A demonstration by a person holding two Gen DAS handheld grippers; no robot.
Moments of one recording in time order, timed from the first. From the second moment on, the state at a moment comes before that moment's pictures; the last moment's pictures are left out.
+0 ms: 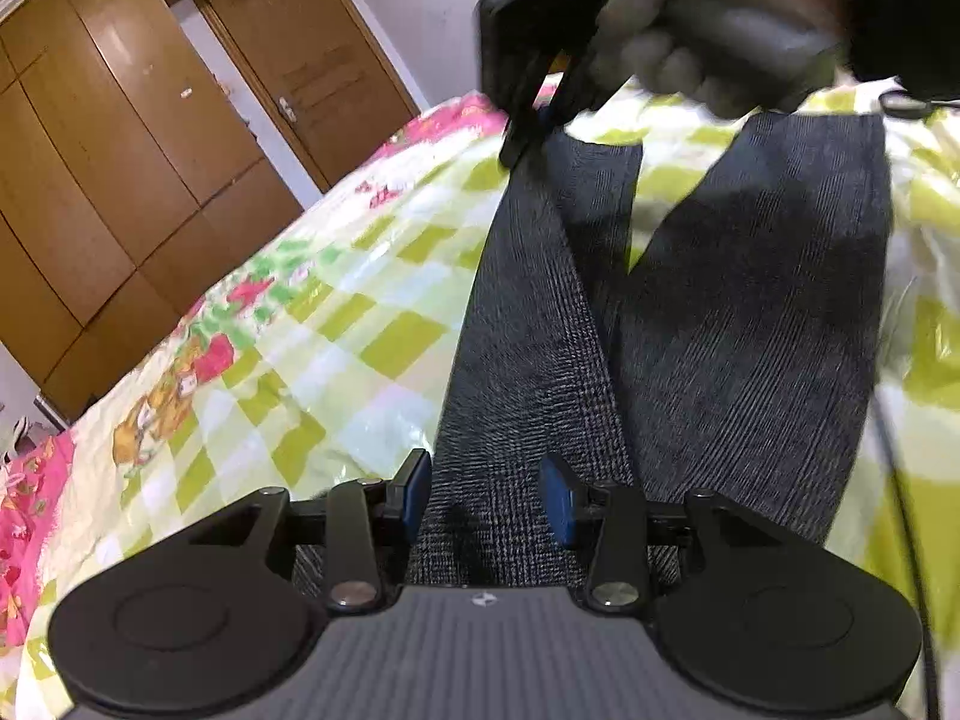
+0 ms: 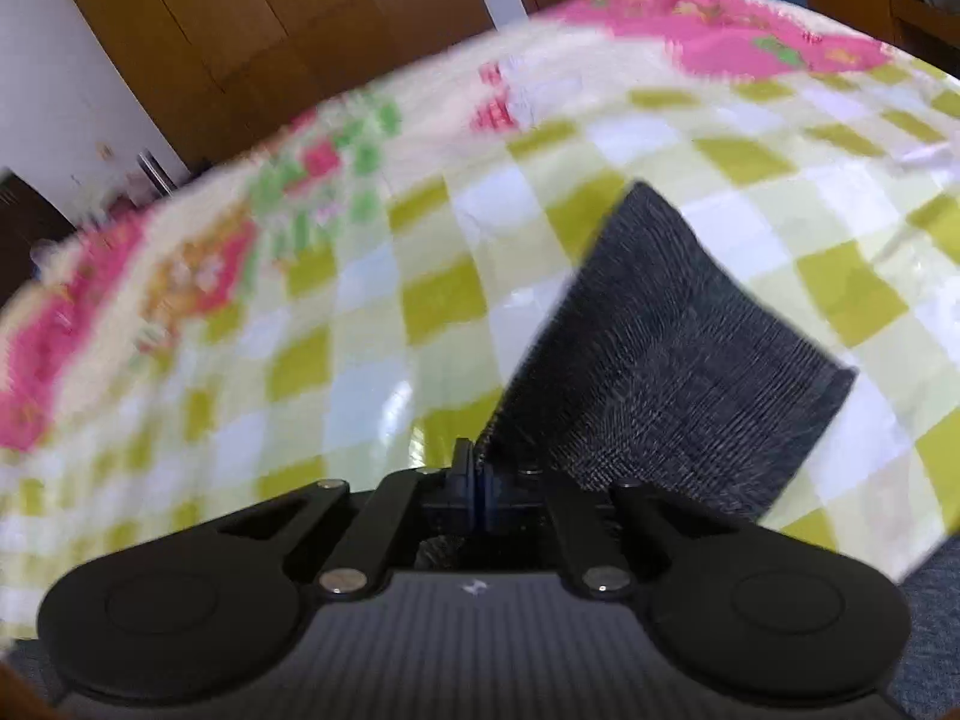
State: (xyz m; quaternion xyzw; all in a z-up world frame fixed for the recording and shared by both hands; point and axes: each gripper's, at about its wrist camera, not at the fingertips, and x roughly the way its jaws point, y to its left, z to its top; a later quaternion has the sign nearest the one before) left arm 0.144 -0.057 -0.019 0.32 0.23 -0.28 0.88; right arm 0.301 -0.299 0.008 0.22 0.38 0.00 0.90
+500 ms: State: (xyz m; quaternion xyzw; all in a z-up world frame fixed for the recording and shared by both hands) left arm 0.091 -0.104 -0.036 0.35 0.25 -0.34 0.84; right arm 0.070 -0.411 -0.028 0.33 0.34 -0.06 0.88
